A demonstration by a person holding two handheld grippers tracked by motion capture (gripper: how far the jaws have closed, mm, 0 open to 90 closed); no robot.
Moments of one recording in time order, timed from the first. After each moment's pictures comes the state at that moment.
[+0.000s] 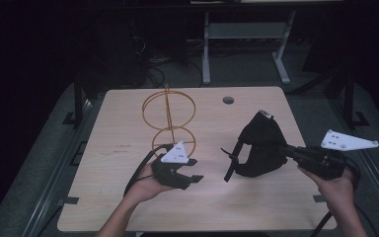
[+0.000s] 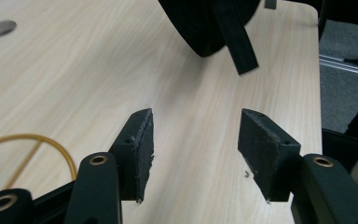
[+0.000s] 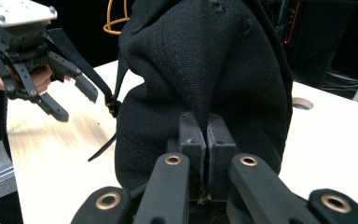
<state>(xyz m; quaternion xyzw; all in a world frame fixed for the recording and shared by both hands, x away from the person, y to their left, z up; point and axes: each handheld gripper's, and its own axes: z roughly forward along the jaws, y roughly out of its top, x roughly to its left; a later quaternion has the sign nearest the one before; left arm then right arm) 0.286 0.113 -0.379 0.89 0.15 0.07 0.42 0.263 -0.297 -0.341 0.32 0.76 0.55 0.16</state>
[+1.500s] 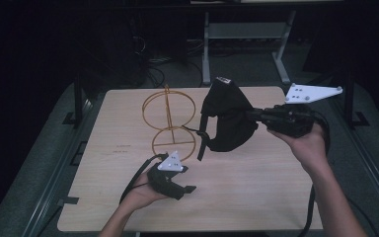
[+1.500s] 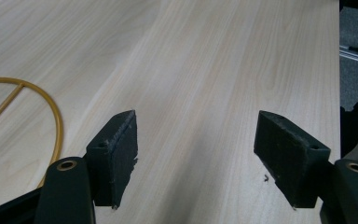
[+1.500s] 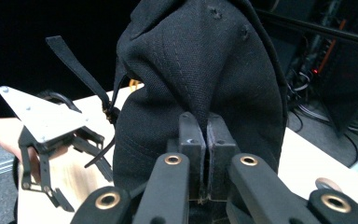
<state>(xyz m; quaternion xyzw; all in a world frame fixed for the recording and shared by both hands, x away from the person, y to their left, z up) 0.284 0.126 -0.413 0.90 0.17 0.06 0.39 0.318 -0.214 -0.252 0.23 0.79 0.55 0.16</state>
